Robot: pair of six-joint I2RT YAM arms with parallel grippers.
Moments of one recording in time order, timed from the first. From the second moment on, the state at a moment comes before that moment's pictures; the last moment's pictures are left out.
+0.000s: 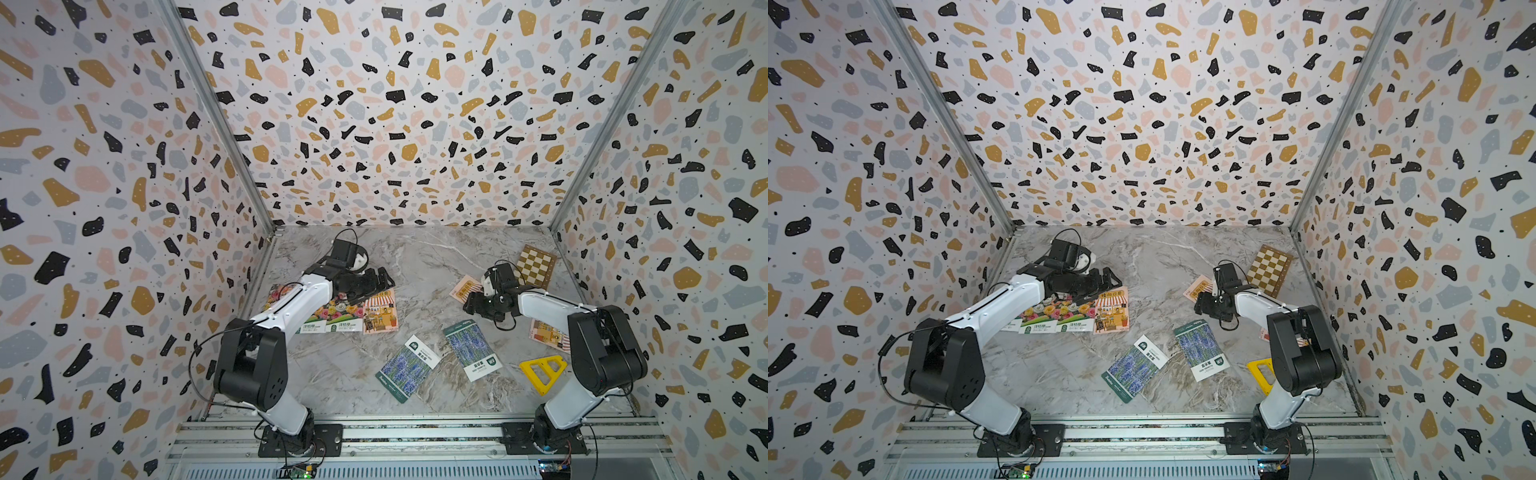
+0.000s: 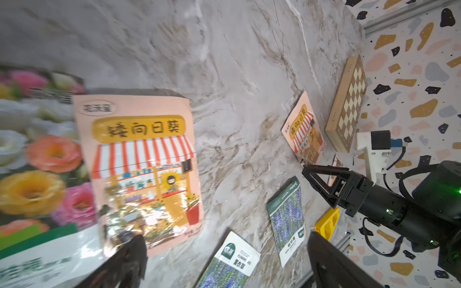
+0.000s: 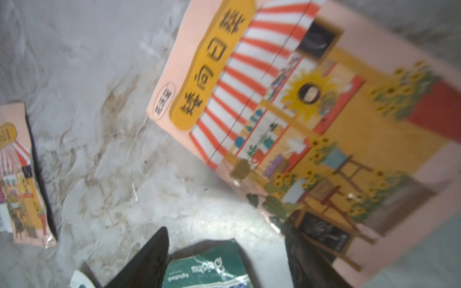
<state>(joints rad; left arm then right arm) -0.34 1.63 1.19 -0.52 0.47 -0.59 0.25 1.67 0.94 -0.36 -0.21 0.43</state>
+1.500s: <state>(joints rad) -0.56 2.13 1.35 -0.14 0.59 -1.03 0.26 1.81 0.95 -0.07 -0.54 0.64</state>
